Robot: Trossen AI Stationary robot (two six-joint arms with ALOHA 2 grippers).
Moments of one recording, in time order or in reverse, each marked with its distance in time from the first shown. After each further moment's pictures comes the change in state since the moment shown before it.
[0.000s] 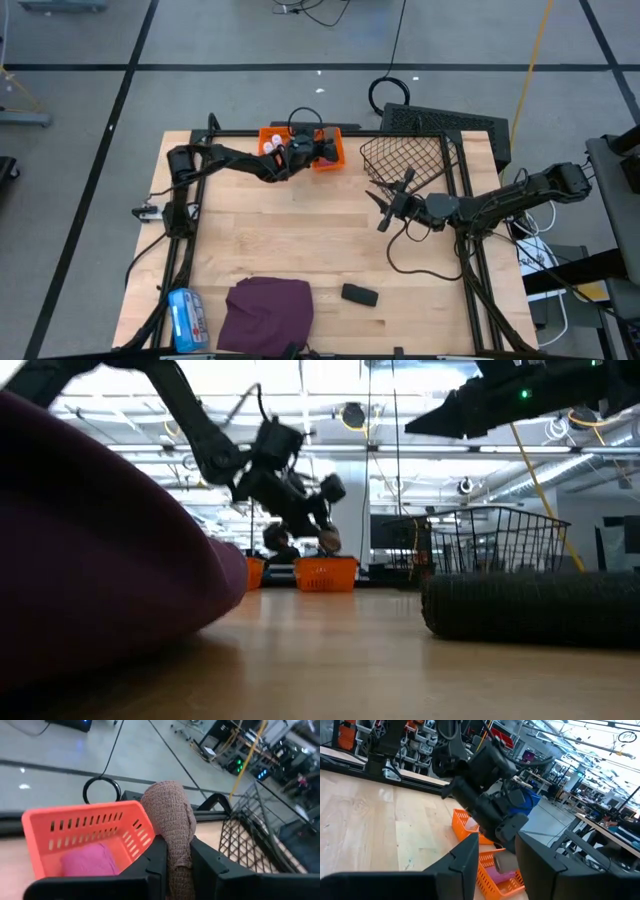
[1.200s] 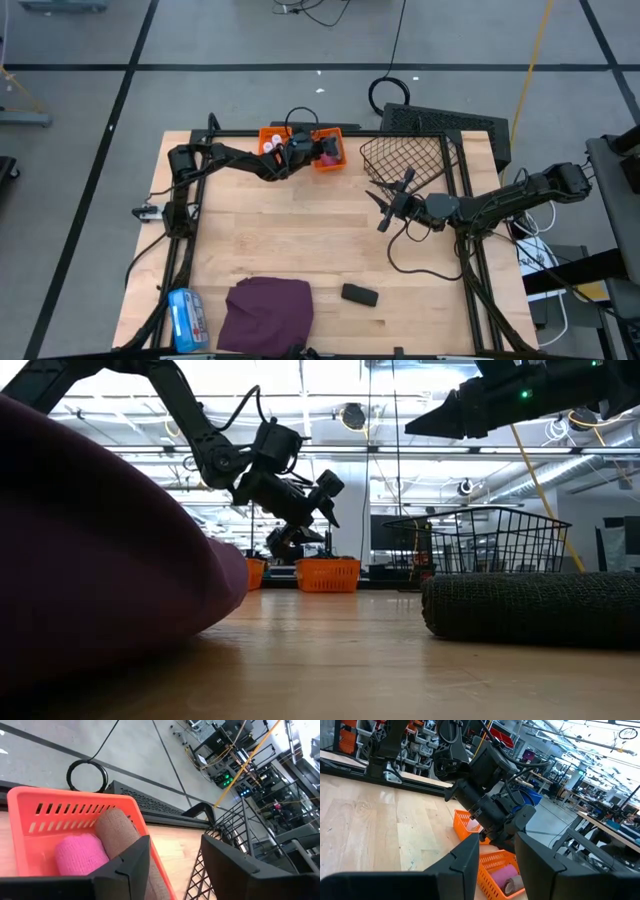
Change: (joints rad) left arm 0.014 0.005 0.000 0.030 0.044 -0.213; right arm 0.002 0.000 0.000 0.001 0.000 0.022
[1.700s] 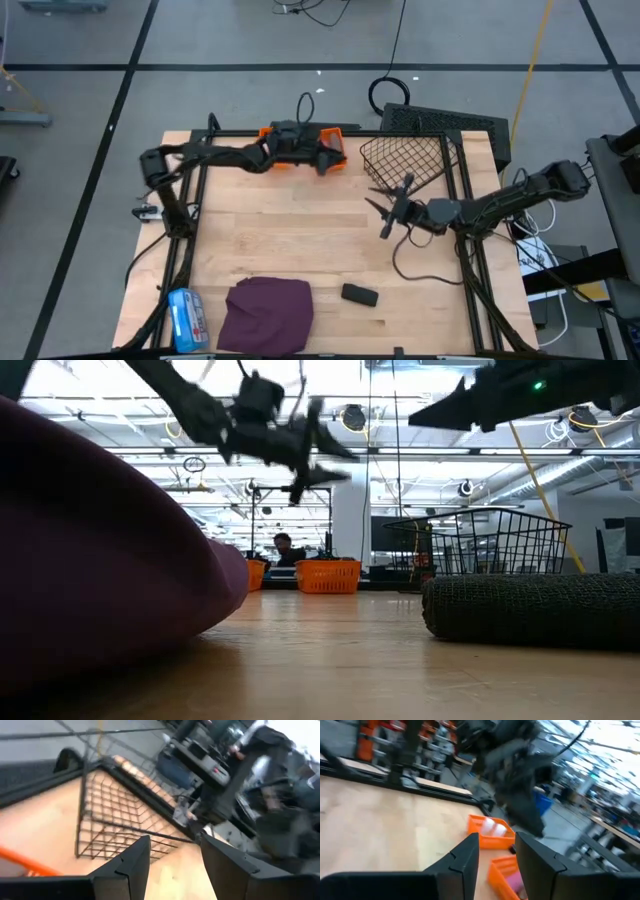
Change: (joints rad) left arm 0.008 -0.248 0.000 -0.164 0.697 0.366; right arm 0.074 0.000 0.000 0.006 -0.001 0.016
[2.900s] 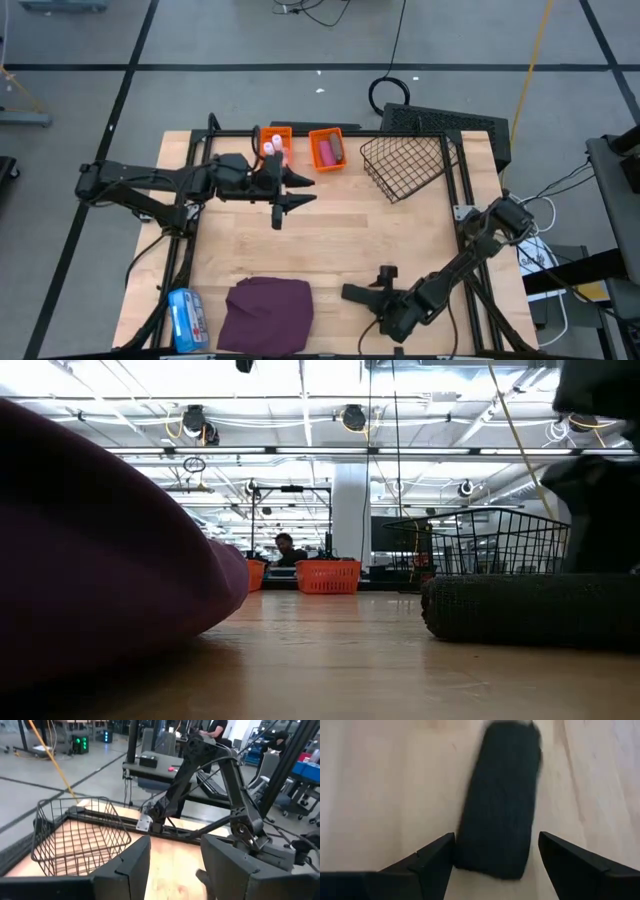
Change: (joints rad) left arm -0.455 -0.526 0.000 -0.438 -0.410 0.363; right arm 0.540 0.772 0.615 -1.040 -0.179 1.068
